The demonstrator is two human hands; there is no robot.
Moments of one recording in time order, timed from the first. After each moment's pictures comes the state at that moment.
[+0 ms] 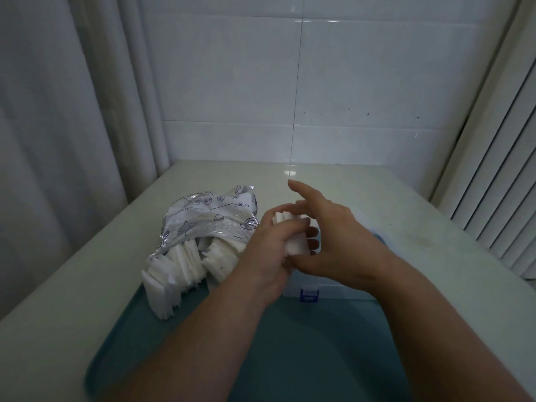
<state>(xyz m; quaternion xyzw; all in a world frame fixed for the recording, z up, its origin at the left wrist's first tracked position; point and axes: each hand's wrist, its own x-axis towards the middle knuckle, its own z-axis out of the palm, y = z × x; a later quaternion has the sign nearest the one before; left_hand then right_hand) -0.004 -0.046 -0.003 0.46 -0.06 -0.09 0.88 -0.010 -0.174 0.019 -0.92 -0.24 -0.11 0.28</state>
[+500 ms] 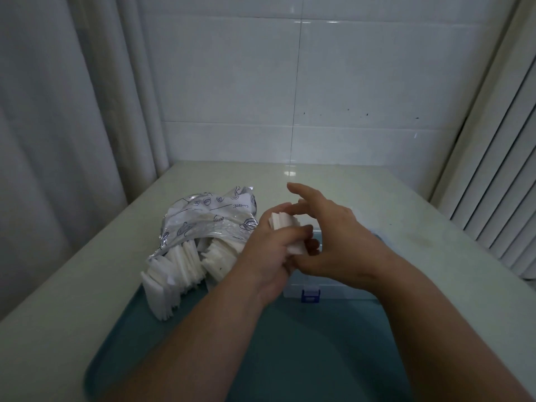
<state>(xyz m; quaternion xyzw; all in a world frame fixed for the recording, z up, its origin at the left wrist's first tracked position) 0.001 -0.045 -0.008 0.47 -0.07 -0.10 0.87 -0.012 -0.175 0.021 -0.92 -0.23 -0.11 0.28</state>
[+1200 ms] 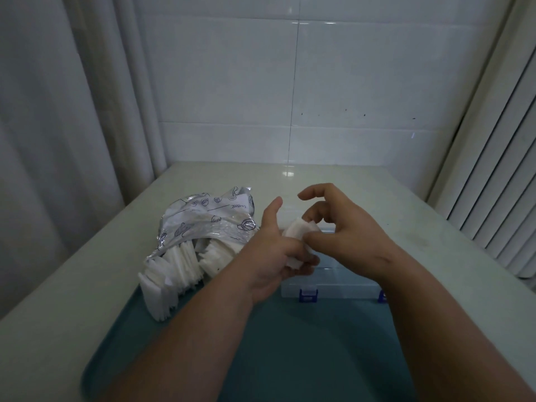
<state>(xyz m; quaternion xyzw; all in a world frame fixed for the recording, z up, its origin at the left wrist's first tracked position) -0.005 -0.038 -0.002 0.61 -0.09 -0.15 0.78 -0.012 -0.183 0.027 -0.89 -0.17 -0.10 0.40</state>
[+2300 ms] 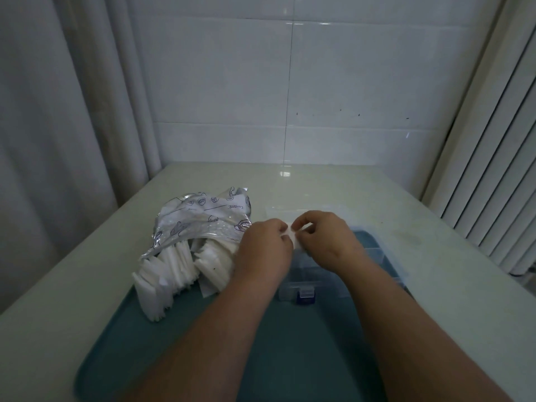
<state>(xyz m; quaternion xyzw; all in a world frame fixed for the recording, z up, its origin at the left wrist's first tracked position) 0.021 -0.051 -0.026 0.92 -0.04 0.17 0.35 0.028 -0.173 -0.008 -0.93 0.00 -0.06 0.36</state>
